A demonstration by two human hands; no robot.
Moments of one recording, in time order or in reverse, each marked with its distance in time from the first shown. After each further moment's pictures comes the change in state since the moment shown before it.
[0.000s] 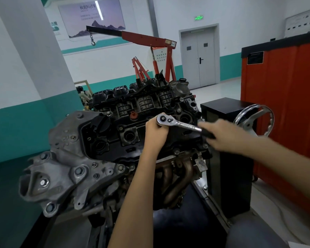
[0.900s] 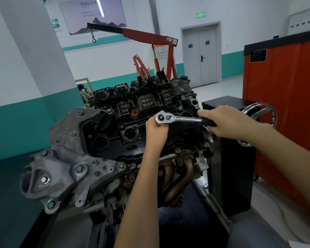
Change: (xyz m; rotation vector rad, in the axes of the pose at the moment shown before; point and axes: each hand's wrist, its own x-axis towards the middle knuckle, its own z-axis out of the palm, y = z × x) left_hand -0.004 0.002 0.005 -0.057 0.079 -0.021; right_hand 0.019 0.004 -0.020 -0.229 0.089 -0.054
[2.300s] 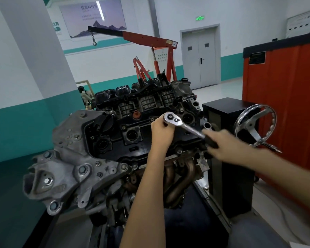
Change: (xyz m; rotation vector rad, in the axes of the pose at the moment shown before) left_hand 0.000 -0.001 0.006 0.042 -0.015 0.003; right_hand -0.037 -0.023 0.035 0.481 -0.083 0.147
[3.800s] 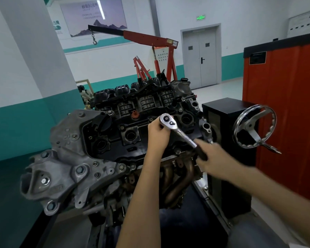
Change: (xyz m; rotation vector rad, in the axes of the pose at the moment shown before) left_hand -0.002 -0.005 -0.004 -0.019 0.002 -0.012; right_hand -0.012 -0.021 0.031 0.230 0.068 0.024
